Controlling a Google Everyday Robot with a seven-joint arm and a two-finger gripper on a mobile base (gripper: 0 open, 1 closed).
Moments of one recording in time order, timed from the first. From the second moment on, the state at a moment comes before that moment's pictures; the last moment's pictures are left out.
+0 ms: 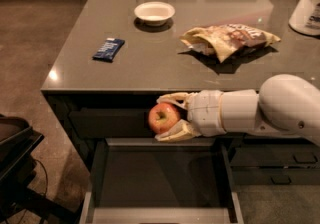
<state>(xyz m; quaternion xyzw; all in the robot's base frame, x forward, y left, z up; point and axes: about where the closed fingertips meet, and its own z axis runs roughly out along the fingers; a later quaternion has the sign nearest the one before) 0.461 -0.020 0.818 -0.65 0.55 0.17 0.49</state>
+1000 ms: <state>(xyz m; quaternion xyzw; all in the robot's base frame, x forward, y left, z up) 0.539 0.006 0.893 -0.72 0.47 0.15 0.49</state>
